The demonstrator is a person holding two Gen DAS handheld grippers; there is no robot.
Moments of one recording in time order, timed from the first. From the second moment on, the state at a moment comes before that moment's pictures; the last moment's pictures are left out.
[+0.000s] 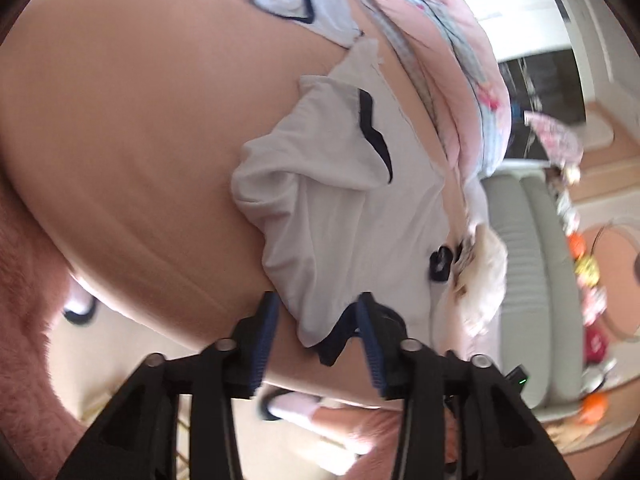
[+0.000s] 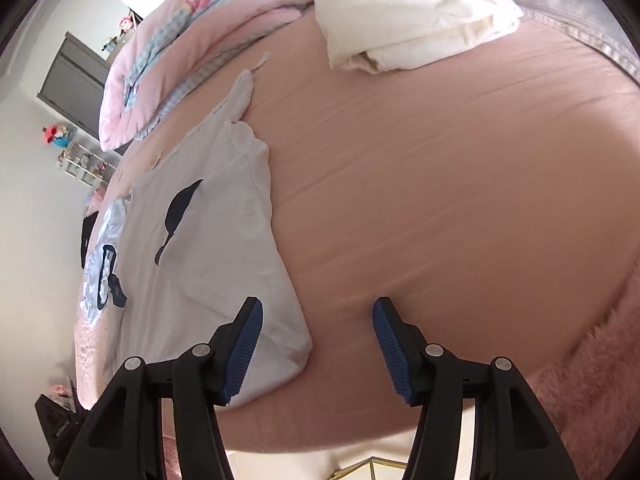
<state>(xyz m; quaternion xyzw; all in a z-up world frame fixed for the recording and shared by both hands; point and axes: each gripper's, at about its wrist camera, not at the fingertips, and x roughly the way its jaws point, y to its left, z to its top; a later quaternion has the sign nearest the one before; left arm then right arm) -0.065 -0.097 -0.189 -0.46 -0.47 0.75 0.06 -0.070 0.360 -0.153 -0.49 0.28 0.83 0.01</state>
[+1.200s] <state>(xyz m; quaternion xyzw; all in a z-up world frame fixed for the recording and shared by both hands) -0.097 -0.061 -0.168 -0.50 -0.29 0.81 0.09 -0.047 0.312 -0.122 -0.49 0.13 0.86 0.01</state>
